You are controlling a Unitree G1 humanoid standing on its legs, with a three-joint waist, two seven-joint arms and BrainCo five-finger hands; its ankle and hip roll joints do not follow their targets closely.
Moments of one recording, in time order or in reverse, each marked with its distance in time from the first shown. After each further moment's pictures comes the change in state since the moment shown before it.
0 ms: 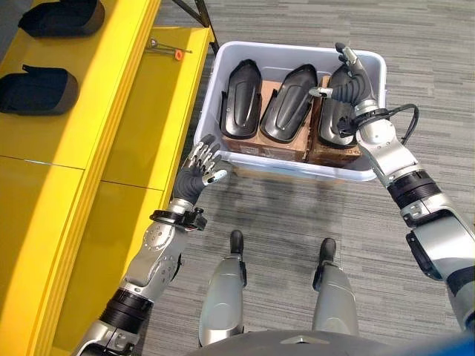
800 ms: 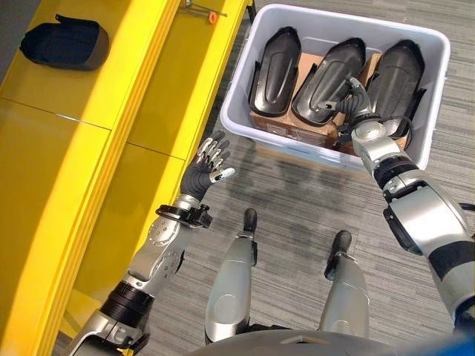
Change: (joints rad) left arm -0.042 0.028 -0.052 -0.013 -0.014 -0.009 0.025; right arm -0.178 0.142 0.057 0.544 0.119 0.038 0.013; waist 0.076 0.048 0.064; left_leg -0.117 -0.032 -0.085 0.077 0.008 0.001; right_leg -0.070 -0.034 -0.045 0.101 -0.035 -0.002
